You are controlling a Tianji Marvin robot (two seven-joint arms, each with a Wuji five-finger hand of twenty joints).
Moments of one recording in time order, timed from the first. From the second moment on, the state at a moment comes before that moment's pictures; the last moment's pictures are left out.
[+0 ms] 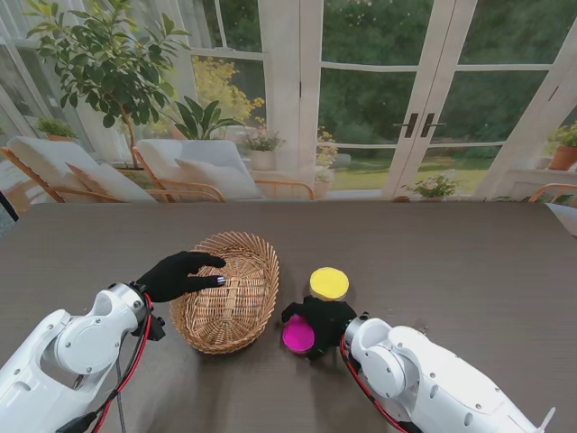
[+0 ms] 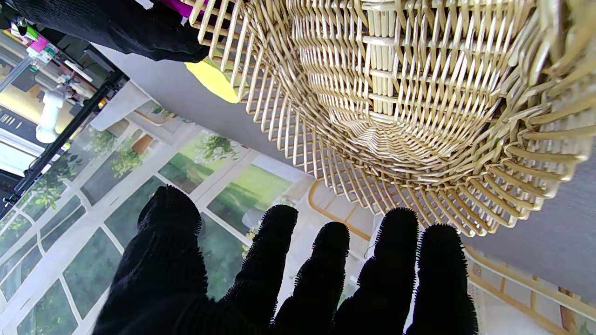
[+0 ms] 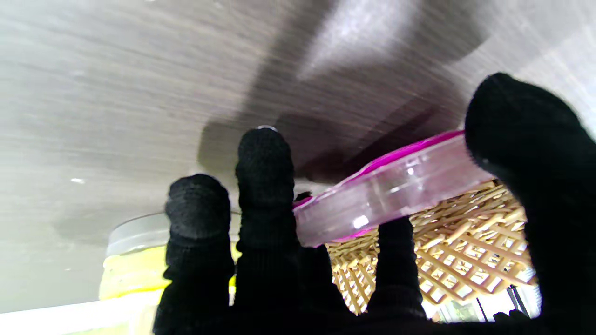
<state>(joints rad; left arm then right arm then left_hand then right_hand) 1.59 -1.05 -1.39 -1.66 0.51 -0.17 -0.25 -1.26 -1.06 0.72 -1.40 -0.78 0.03 0.13 0.85 -0.11 0.00 -0.04 0.63 0.21 0.14 0.37 0.58 0.31 0.09 0.35 0.52 0.43 0.24 0.50 0.16 0.41 0.64 0.69 0.33 -1.00 1.14 -0.18 0.12 -0.28 0.66 0.52 0.26 0.11 0.86 0.53 0.94 0.05 1.10 0.62 0.65 0.16 1.49 0.80</state>
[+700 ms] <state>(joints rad) 1.58 -1.05 -1.39 -1.65 0.51 -0.17 -0.25 -1.24 -1.05 0.70 -1.42 -0.80 0.05 0.16 0.85 -0.11 0.00 -0.04 0.63 0.21 0.14 0.37 0.58 0.32 0.09 0.35 0.52 0.43 0.24 0.50 0.16 0.41 0.64 0.69 0.33 -1.00 1.14 -0.18 0.13 -0.28 0.75 0.58 0.27 0.12 0.86 0.53 0.96 0.05 1.11 0.62 0.65 0.16 1.49 0.80</state>
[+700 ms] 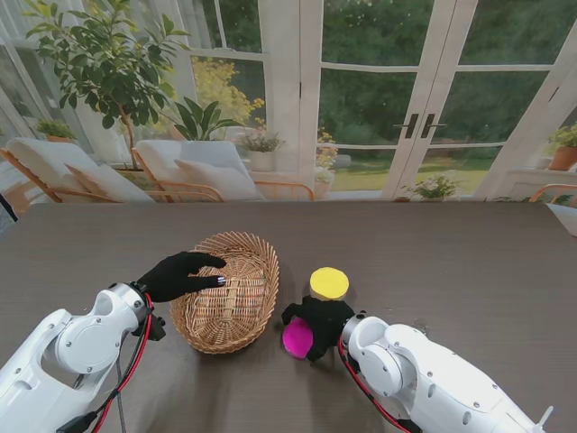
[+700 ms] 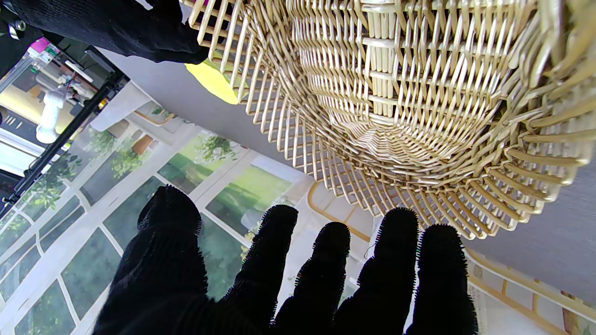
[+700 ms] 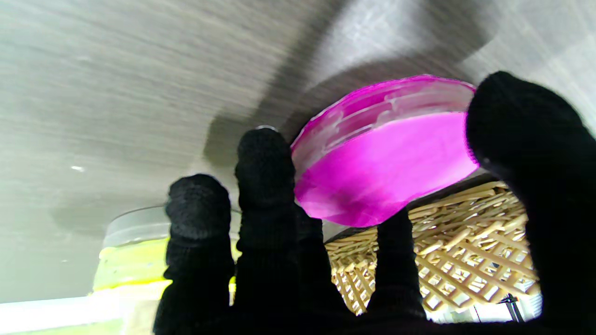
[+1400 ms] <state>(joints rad) 1.58 -1.05 -1.39 -1.65 0.51 -0.17 -0.26 -1.27 -1.05 0.67 -1.42 -0.92 0.09 0.07 0.85 -0.11 0.00 -0.04 0.63 0.21 0.14 0.37 0.58 0.32 0.09 0.35 0.52 0.43 0.24 0.50 0.16 0.41 0.64 0.69 0.25 -1.12 1.18 -0.22 0.10 -0.24 0.67 0.70 0.24 0.15 0.79 0.46 0.93 0.05 1.12 0.64 0.65 0.18 1.48 0.80</state>
